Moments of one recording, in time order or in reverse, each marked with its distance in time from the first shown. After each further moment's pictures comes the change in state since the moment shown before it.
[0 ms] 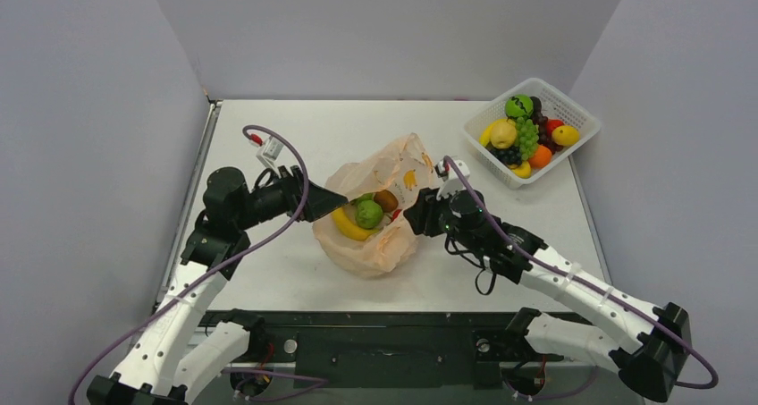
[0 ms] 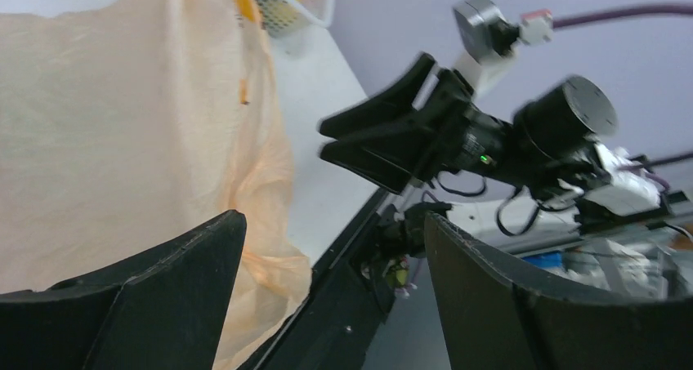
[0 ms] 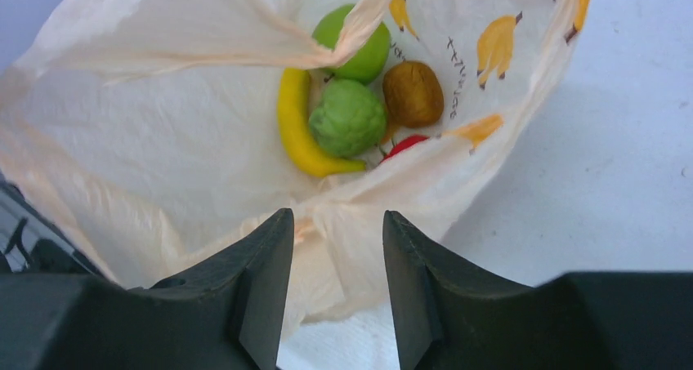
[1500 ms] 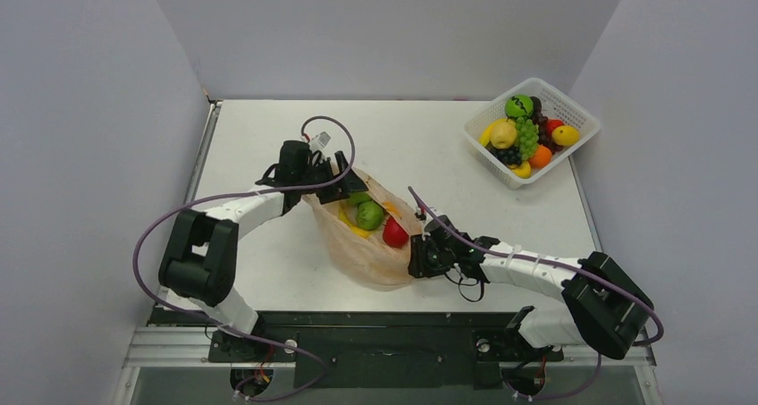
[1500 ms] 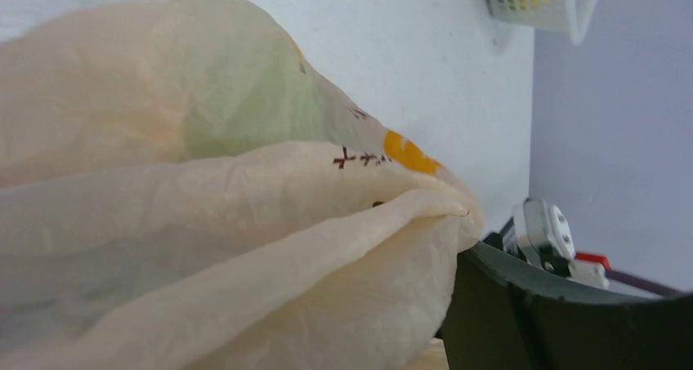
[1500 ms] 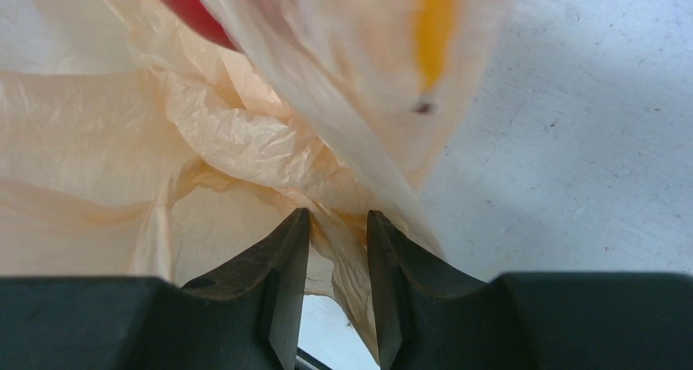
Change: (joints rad) left arm -0.019 0.826 0.119 0.244 -0.121 0.027; right arm -0.078 0.362 -0.234 0.090 -0.288 0.127
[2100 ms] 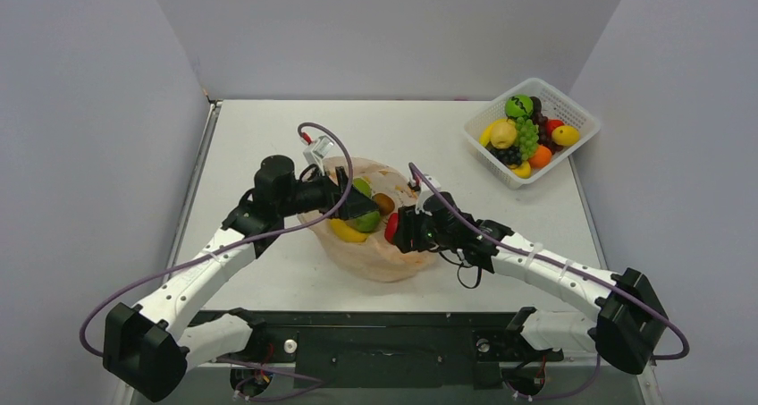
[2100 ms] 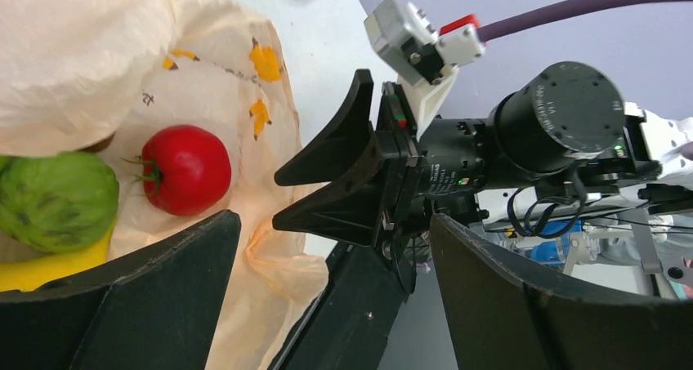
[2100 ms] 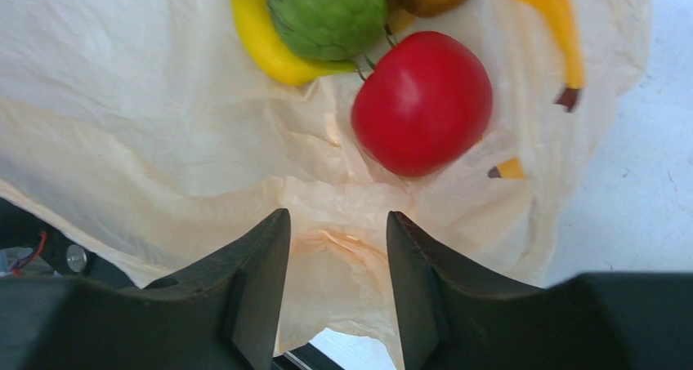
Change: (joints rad) left arm -0.159 -0.526 -0.089 -0.083 0.100 0.011; right arm 0.027 -0.111 0.234 -0.100 0.089 -0.086
